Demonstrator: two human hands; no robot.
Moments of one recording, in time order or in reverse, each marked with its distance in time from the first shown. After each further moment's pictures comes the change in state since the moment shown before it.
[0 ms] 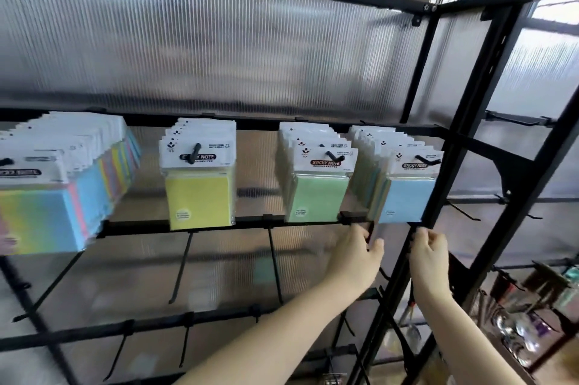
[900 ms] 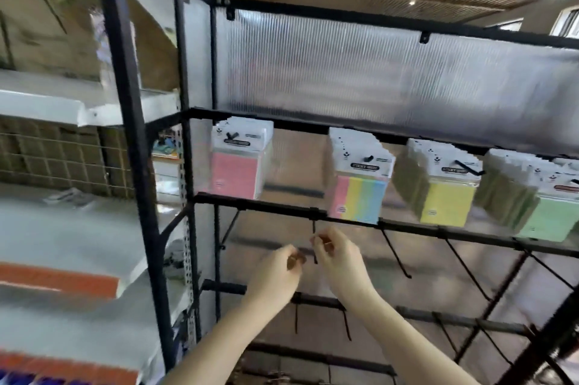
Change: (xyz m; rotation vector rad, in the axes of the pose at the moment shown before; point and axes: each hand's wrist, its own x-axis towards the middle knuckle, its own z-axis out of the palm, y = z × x) left_hand -0.242 -0.222 -0.353 0.140 0.337 -0.150; right_hand -0.374 -0.163 0.248 -0.171 -0.763 -0.407
